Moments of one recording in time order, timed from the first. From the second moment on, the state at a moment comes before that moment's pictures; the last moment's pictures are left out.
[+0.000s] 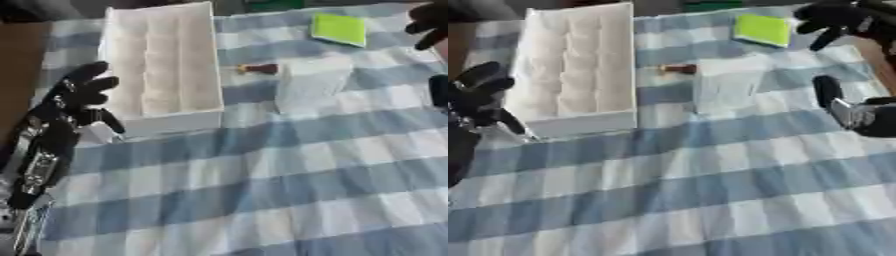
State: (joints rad) left arm -0.16 0.22 -0.06 -1.98 0.15 -0.37 -0.42; right arm -0.30 -0.76 -0.05 -1.97 0.12 -0.56 0.33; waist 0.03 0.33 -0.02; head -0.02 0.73
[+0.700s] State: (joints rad) left arm -0.16 0.22 -0.06 -1.98 0.15 -0.37 -0.42; right arm -0.30 -0.76 -0.05 -1.96 0.12 -0.56 0.33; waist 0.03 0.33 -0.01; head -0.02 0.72
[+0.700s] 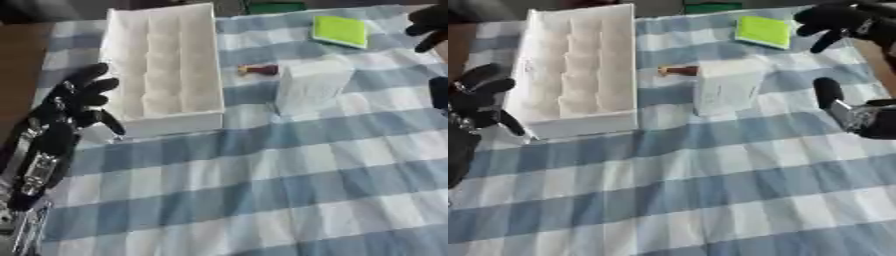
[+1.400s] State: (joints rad) left arm -0.16 0.22 -0.06 -1.98 0.15 -0.38 -0.42; right arm -0.37 -0.78 -0.03 -1.90 0.09 -0.59 0.36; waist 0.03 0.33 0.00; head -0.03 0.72
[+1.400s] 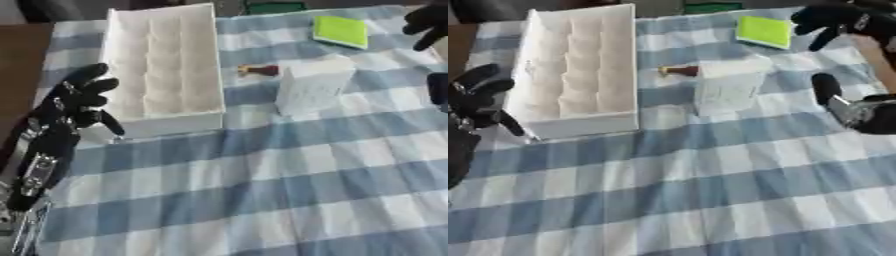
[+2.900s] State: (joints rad) left arm -0.17 0.21 -0.08 -1.98 0.17 -0.39 -0.48; right arm -0.76 -0.73 0.12 -1.28 0.18 -0.60 0.53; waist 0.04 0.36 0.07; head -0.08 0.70
